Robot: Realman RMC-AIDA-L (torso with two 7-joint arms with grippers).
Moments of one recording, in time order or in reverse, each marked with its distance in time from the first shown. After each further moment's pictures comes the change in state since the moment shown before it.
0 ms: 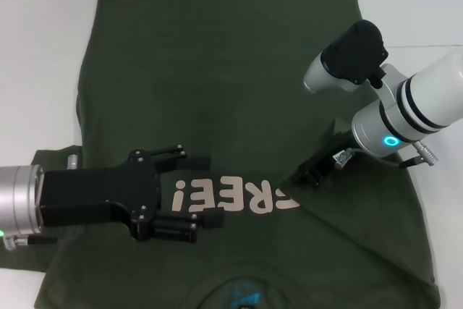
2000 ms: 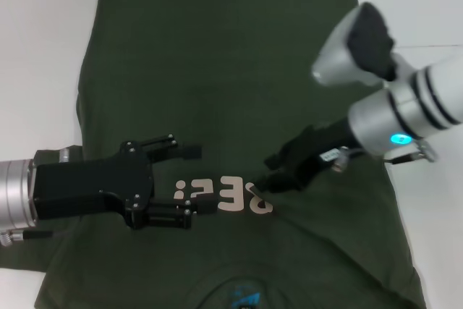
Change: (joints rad) left arm 0.002 0.002 -0.039 -0.001 -0.004 -0.008 -0.001; right arm -0.100 -0.006 0.028 -0.183 0.252 -0.179 -0.263
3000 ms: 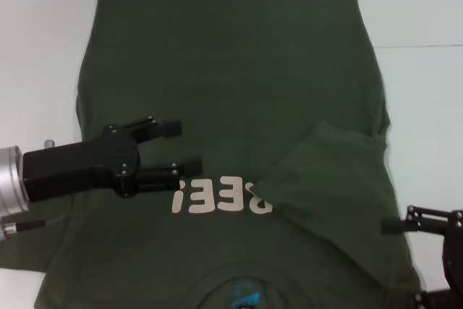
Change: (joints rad) left arm 0.008 -0.003 -0.067 -0.002 -0.023 -0.059 -0.123; right arm -0.423 -0.043 0.616 0.119 0.214 -0.615 -0.979
